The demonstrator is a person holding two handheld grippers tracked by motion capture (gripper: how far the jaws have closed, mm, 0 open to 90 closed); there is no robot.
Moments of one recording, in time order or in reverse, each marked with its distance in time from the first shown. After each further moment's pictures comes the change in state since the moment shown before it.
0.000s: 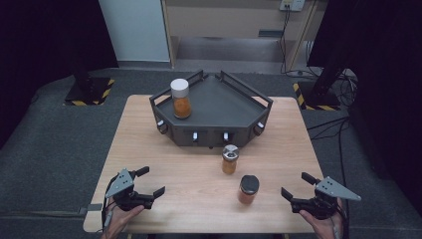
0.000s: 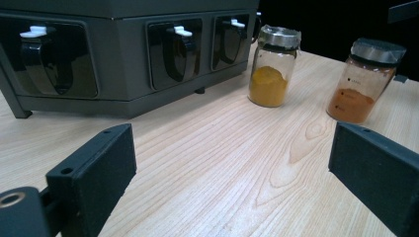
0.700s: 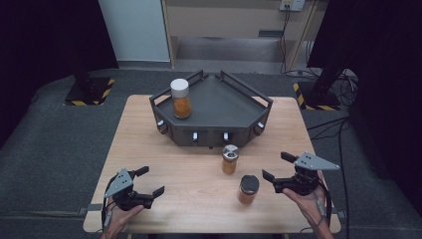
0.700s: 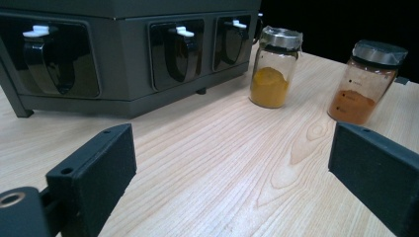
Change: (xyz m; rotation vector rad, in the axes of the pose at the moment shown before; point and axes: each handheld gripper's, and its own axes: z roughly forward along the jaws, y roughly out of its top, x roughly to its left) left arm 0.000 0.001 0.000 0.007 0.003 -0.004; right arm -0.002 0.067 0.051 0.015 0.144 -0.058
